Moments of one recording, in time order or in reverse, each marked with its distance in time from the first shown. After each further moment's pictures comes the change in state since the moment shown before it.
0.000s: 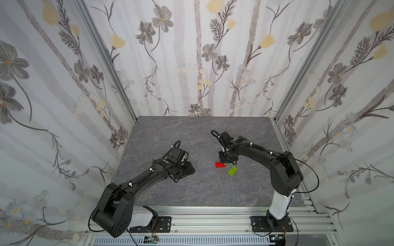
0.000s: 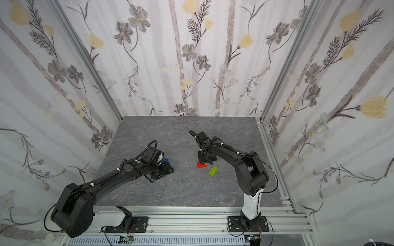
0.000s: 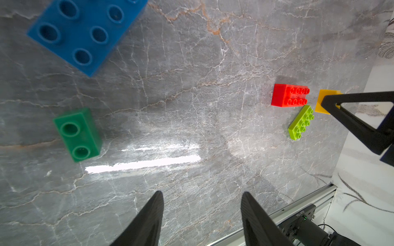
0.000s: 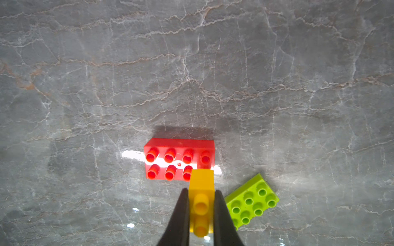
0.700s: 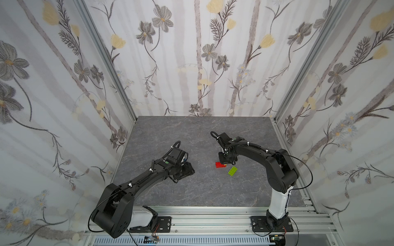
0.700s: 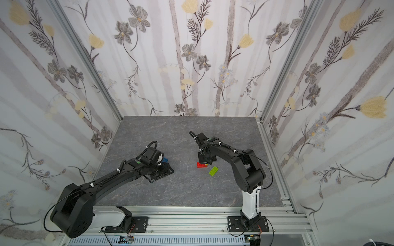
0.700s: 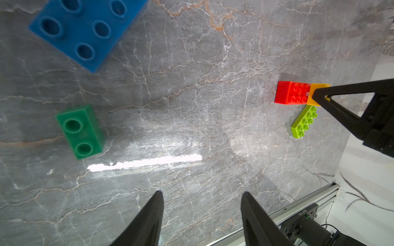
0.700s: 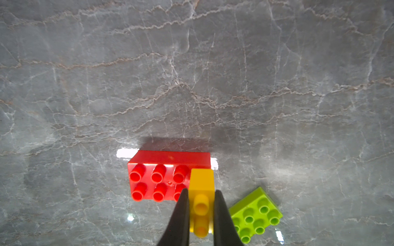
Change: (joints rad) left arm 0.000 -0.010 -0.013 -0.003 -0.001 0.004; right arm -0.011 0.046 -0.010 0.024 0.007 -0.001
